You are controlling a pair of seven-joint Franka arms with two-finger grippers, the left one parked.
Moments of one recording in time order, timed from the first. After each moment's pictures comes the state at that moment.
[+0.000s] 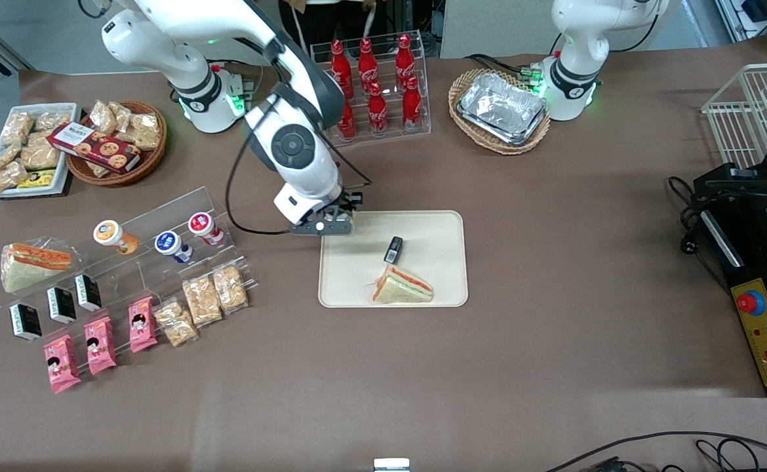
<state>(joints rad) 0.70 0.31 0.01 -1.92 0.16 2.15 0.68</state>
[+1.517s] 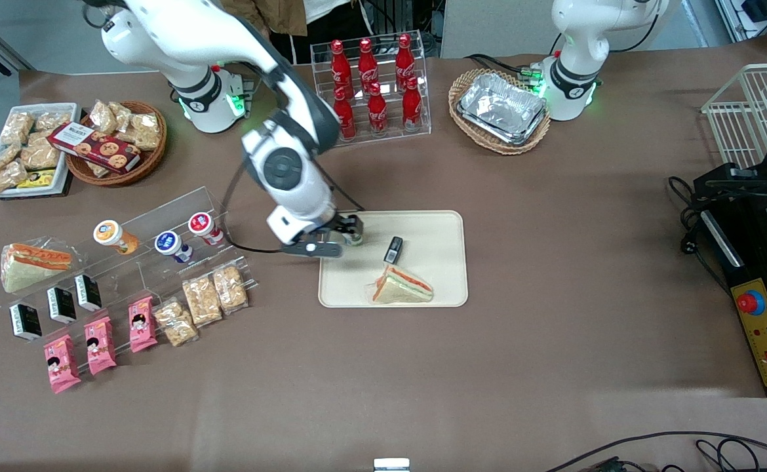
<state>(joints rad) 0.64 0.32 -0.01 -1.90 0.16 2.23 0.69</state>
